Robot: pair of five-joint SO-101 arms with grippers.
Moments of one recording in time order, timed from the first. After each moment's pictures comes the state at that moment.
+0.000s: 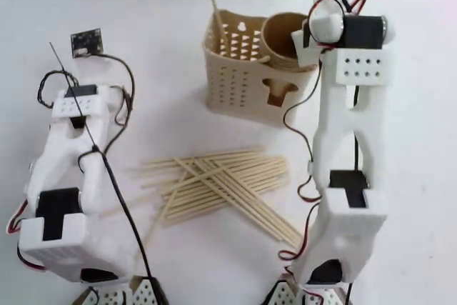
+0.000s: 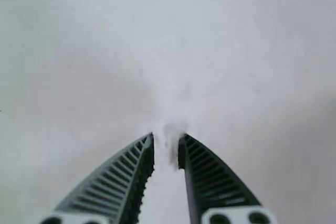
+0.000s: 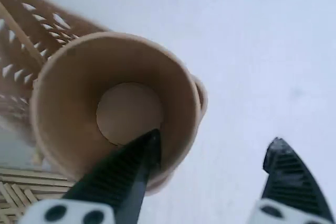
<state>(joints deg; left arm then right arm) -14.2 7.7 22.2 46.5 8.2 -2.5 18.3 -51.8 97.5 17.2</state>
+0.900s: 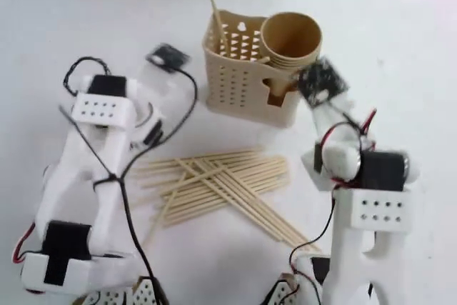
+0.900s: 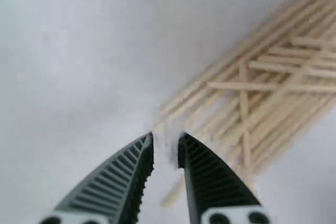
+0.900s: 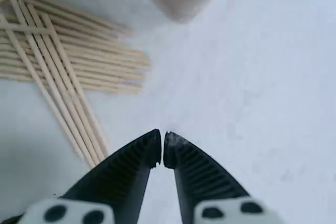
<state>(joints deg) 1.8 -7.1 17.1 84.4 -29.6 1.1 -46.4 30.8 91.0 35.5</state>
